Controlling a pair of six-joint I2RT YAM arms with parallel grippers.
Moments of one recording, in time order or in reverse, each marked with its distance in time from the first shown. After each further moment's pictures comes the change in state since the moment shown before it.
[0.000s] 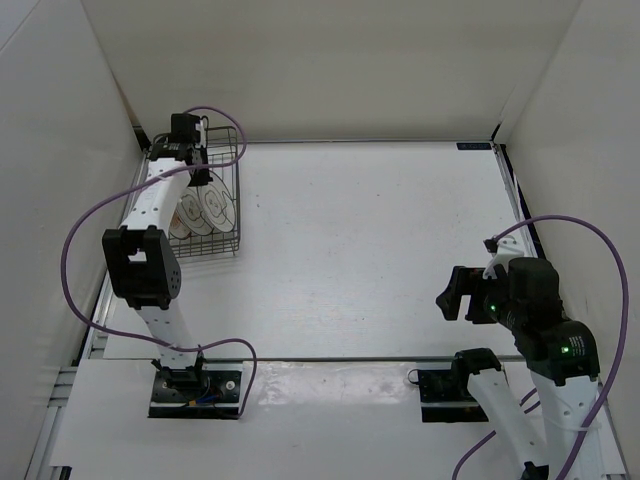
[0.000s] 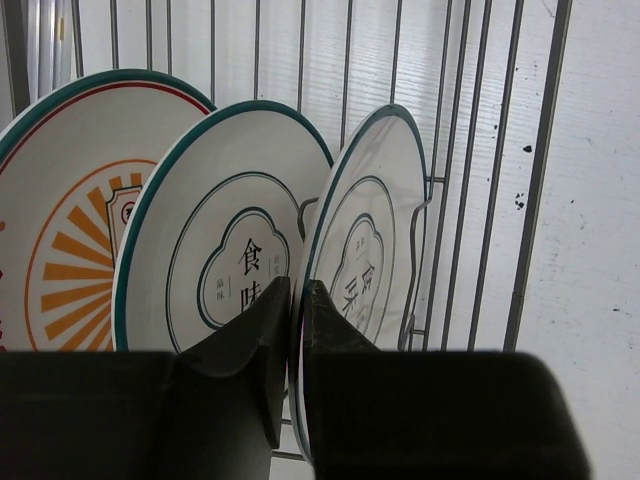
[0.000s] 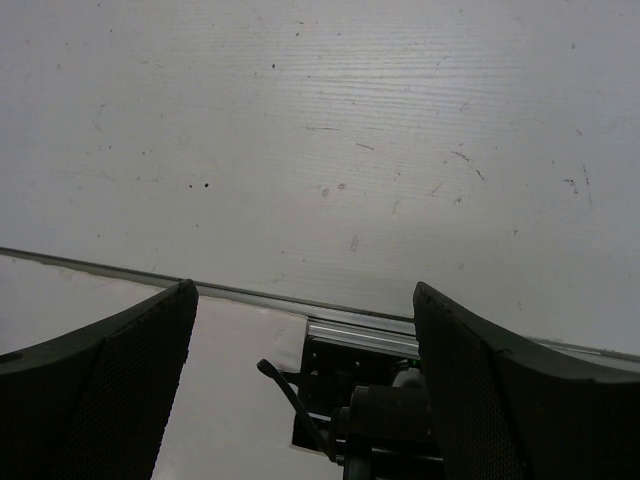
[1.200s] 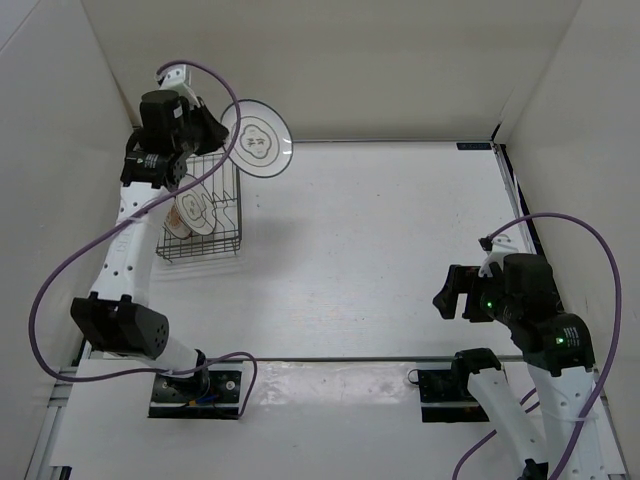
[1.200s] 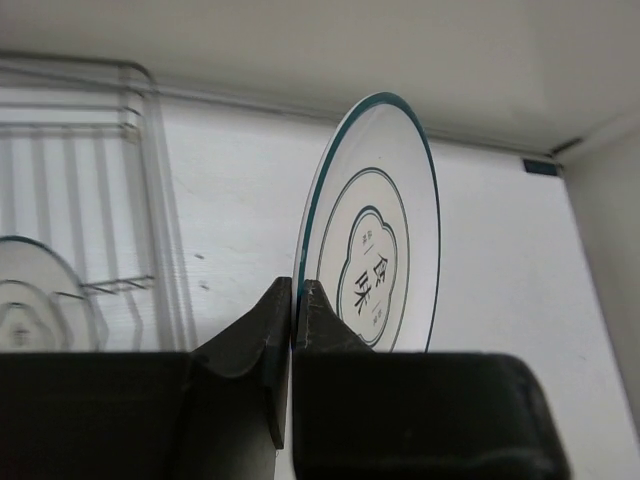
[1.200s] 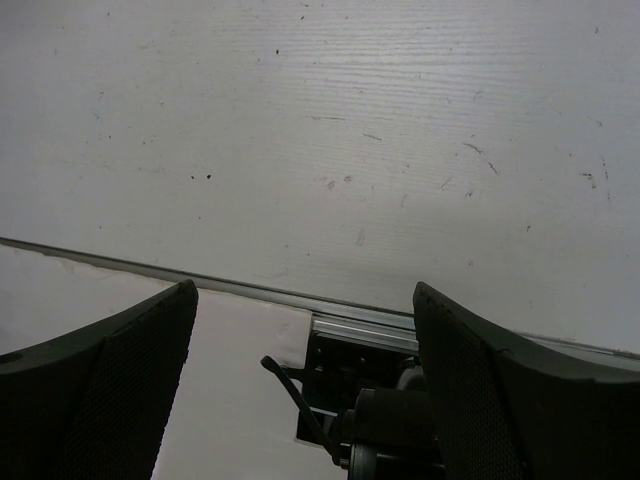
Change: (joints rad) left arm -0.095 -0.356 0.027 0.173 0.306 -0.262; right arm 0.002 0.029 -0.020 0.008 -0.019 0.003
